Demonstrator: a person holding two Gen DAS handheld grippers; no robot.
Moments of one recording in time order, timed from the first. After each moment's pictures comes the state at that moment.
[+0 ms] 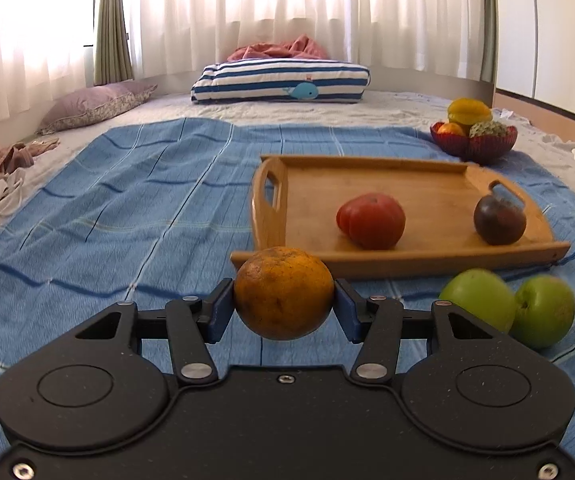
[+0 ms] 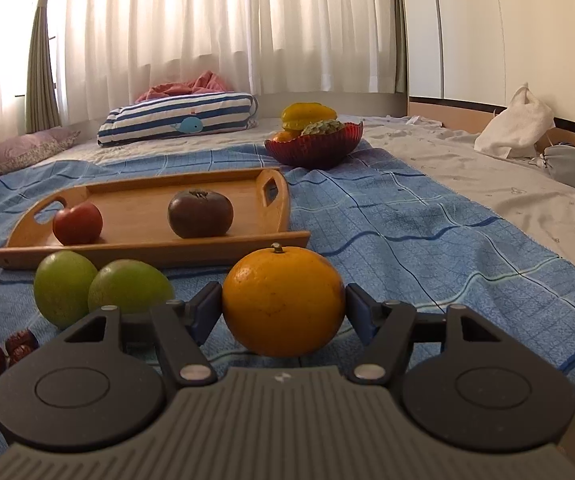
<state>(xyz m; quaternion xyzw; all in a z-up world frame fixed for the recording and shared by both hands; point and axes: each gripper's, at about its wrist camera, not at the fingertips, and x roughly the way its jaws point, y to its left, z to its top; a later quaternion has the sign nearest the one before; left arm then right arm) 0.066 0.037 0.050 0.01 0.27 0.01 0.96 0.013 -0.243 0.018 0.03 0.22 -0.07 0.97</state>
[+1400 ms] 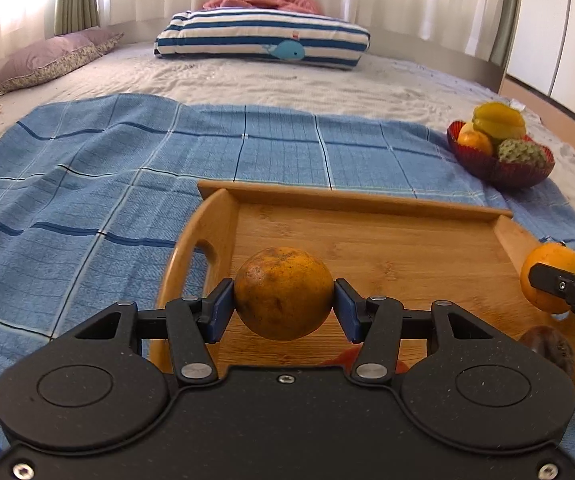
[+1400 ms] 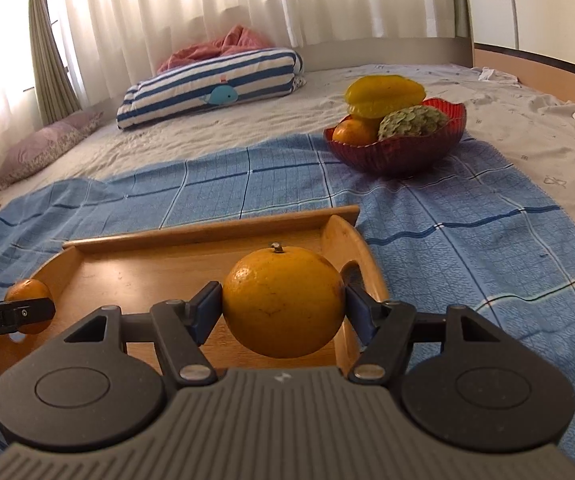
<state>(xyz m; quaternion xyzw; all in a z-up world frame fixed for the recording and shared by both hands) 0.287 0.016 0.054 -0.03 0.36 -0.01 0.93 0.253 -0.246 0.048 0.08 0.31 0.02 0.95</state>
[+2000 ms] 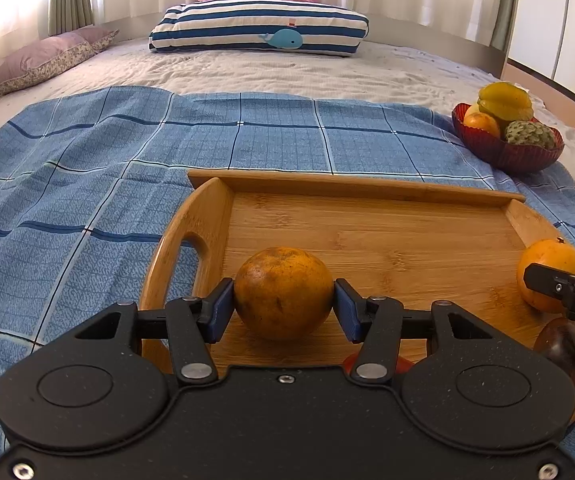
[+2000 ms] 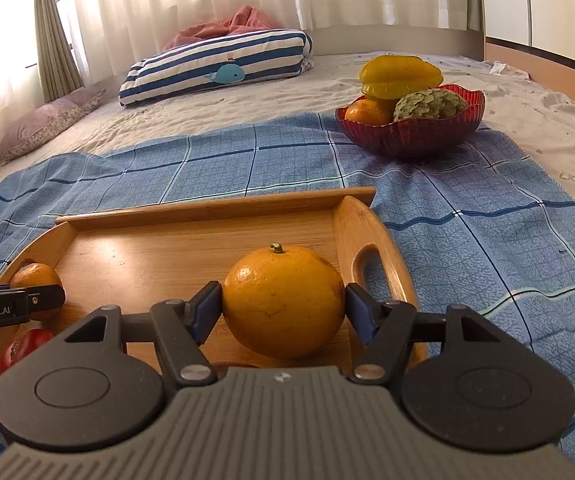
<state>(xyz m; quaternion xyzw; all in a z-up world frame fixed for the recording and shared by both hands) 0.298 0.008 0.038 -0.01 0.37 -0.01 0.93 0.262 -0.236 0.034 0.06 0.33 0.02 0.94</state>
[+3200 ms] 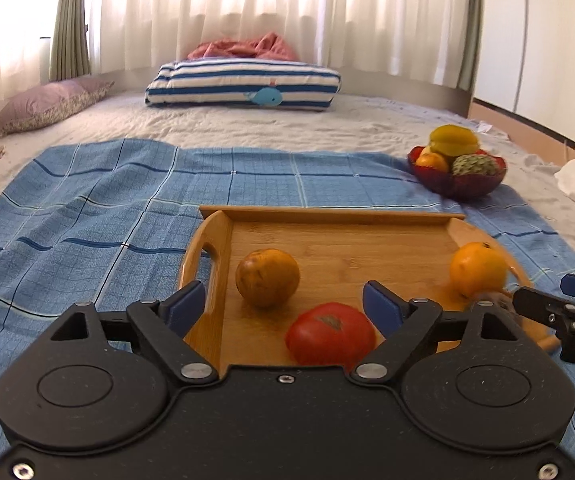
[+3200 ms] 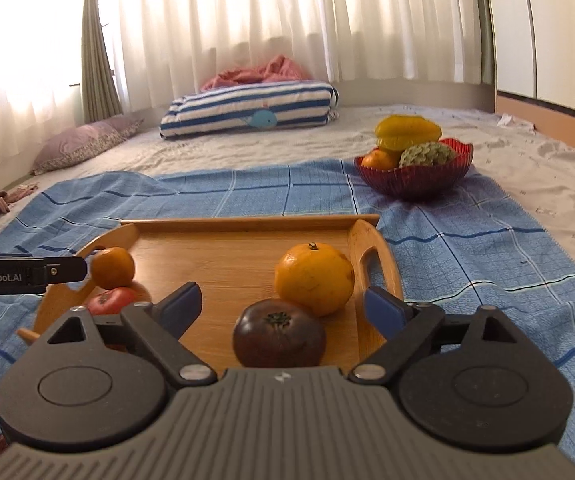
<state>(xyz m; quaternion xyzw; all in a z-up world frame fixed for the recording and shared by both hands) 0.185 0.014 0.084 -0.01 0.28 -0.04 0.96 0.151 -0.224 0.069 0.03 0.25 0.06 0.97</state>
